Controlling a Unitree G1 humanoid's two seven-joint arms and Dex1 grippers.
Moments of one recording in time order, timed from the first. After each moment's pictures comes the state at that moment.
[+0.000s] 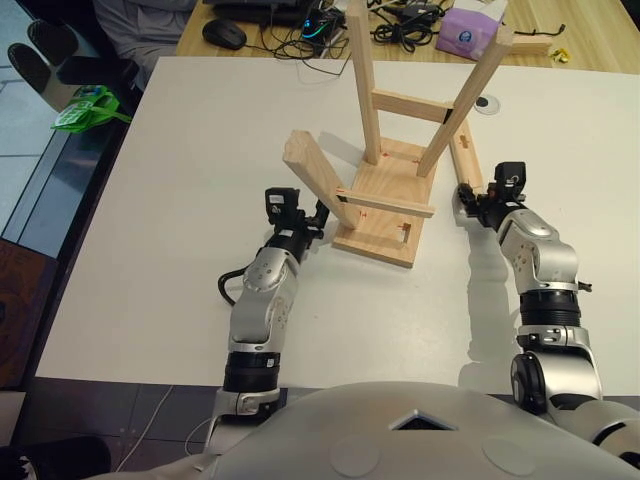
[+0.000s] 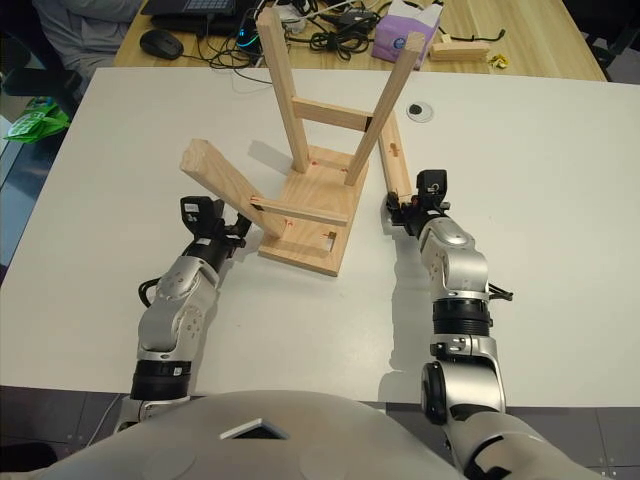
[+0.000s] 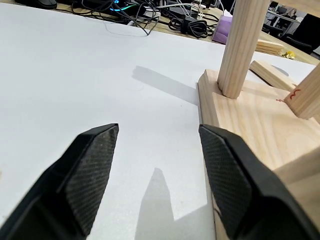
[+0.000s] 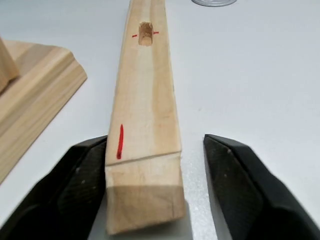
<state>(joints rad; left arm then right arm) 0.06 -0.02 -0.06 -0.11 -0.19 0.33 -0.08 -0.27 -0.20 -0.12 0.26 0.17 0.55 0.16</state>
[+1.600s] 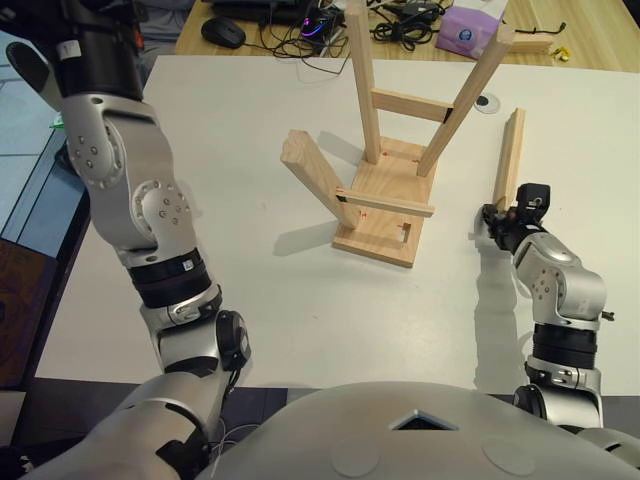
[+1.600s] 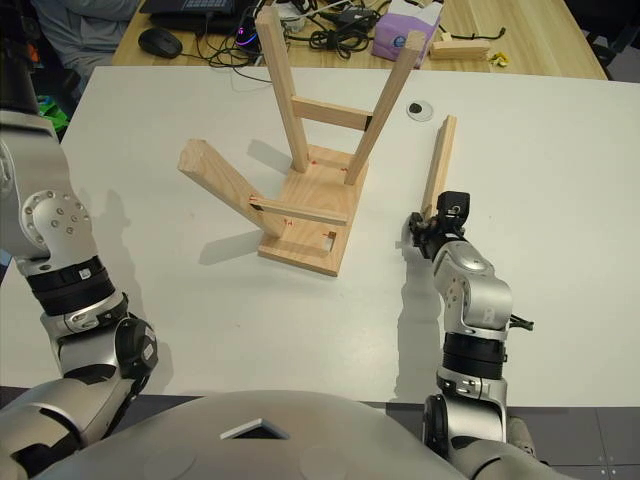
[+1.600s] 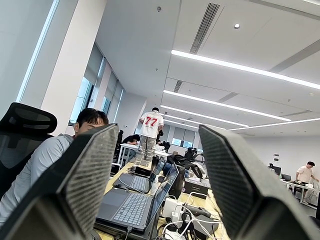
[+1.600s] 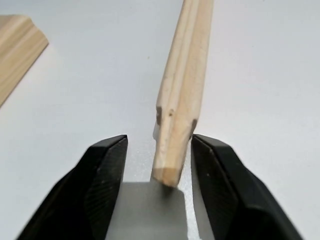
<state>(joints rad) -0.48 0.26 0.33 -0.19 -0.45 0.11 -0.04 -0.08 -0.19 -0.17 -0.12 0.19 0.83 0.05</state>
